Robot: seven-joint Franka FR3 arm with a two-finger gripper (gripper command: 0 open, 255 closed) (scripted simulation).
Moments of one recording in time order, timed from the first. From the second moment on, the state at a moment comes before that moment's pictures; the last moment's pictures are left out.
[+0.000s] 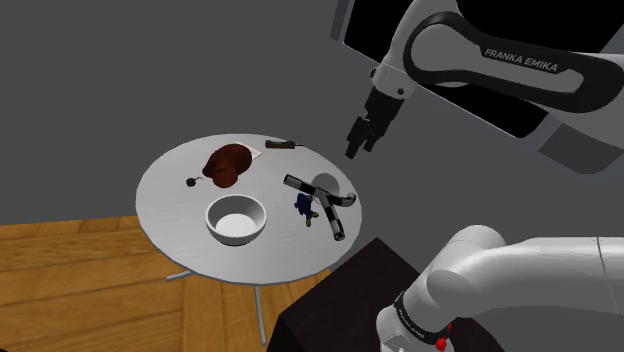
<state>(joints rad) -0.01 -0.74 0.00 -2.39 0.07 1.69 -0.11</state>
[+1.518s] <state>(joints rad) -0.07 -0.18 -0.11 -2.57 0.10 2.44 -0.21</state>
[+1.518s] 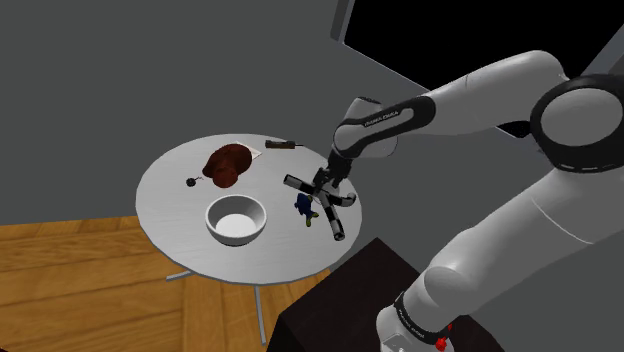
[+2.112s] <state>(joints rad) -0.10 0.20 -0.13 -2.45 0.26 2.69 -0.35</state>
